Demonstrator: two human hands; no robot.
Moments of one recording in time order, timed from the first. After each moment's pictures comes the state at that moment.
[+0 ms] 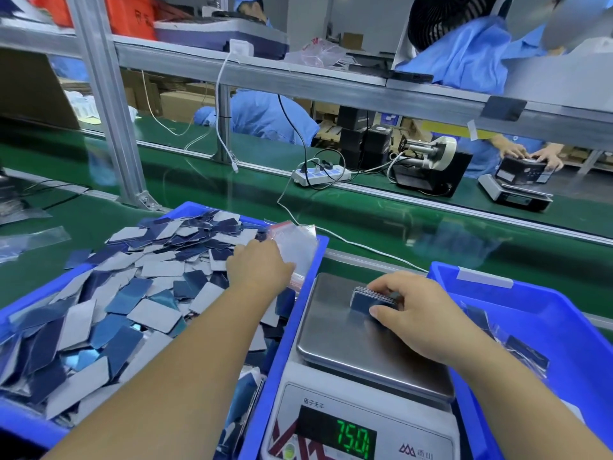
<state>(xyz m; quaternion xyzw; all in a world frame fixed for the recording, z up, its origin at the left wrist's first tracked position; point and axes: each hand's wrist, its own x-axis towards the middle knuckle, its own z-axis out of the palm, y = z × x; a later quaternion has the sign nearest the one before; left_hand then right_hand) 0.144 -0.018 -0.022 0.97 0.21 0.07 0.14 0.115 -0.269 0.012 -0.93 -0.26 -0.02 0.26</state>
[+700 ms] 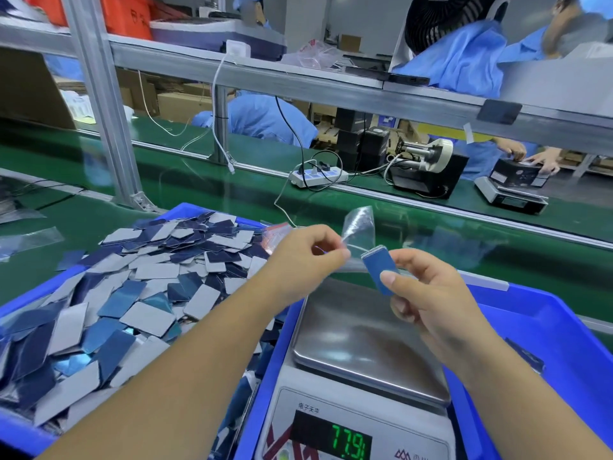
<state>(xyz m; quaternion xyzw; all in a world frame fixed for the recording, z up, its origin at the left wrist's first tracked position) 0.113 -0.064 0.018 0.78 -0.08 0.13 0.61 0.106 -0.265 0.026 -0.70 -0.17 0.03 0.69</state>
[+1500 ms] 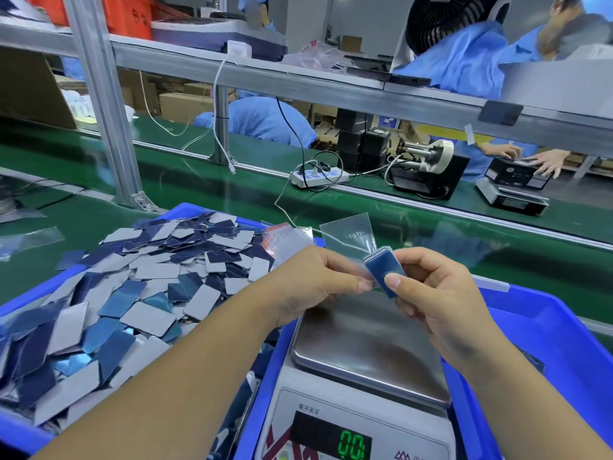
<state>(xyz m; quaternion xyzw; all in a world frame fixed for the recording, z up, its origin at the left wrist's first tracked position) 0.102 -0.072 0.019 0.71 -0.13 -0.08 0.69 0.104 -0.270 0.030 -0.69 -0.22 0.02 0.69</state>
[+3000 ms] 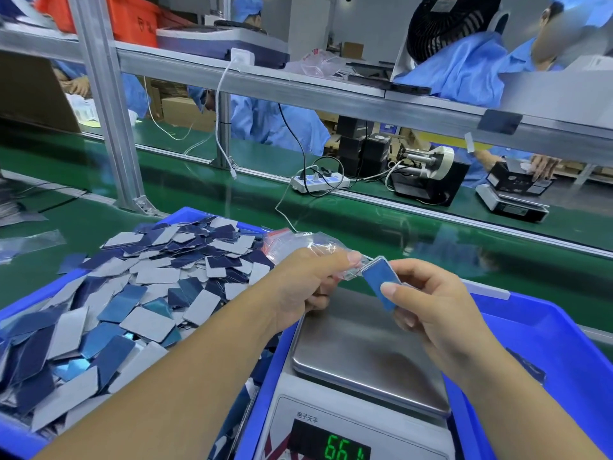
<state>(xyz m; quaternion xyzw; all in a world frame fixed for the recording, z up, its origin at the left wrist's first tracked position) 0.108 -0.069 0.019 0.62 -0.04 -0.09 0.78 0.106 -0.266 0.028 -0.70 -0.19 0.05 0.69</state>
